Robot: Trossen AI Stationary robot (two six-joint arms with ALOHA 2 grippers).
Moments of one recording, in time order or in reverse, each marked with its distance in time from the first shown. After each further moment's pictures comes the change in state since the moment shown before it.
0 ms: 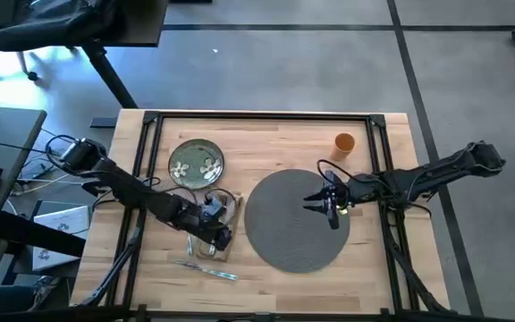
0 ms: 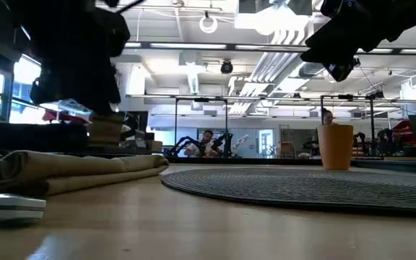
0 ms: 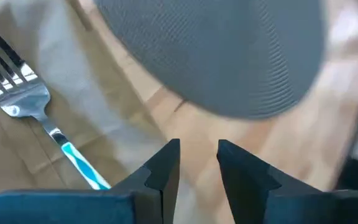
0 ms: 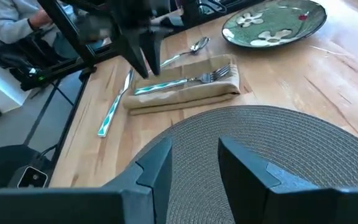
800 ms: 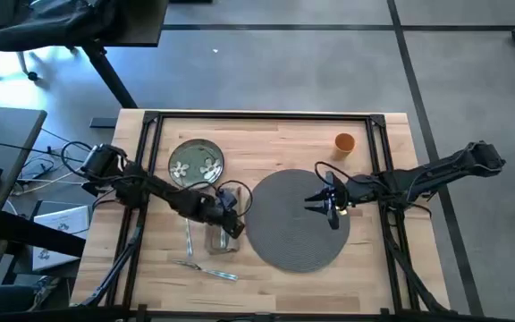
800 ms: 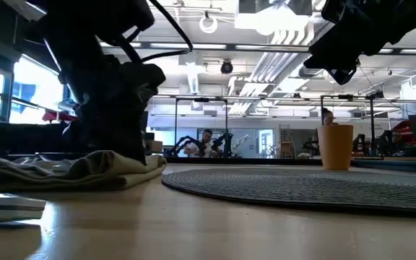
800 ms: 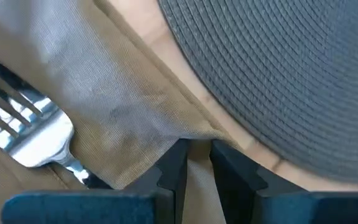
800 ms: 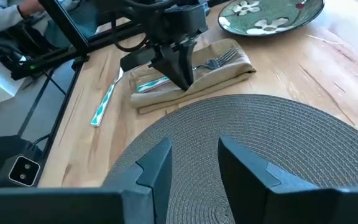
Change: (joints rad) left arm 0.164 0.179 0.011 0.044 0.005 0.082; right arm 0.000 0.000 0.000 -0.044 0.002 -0.003
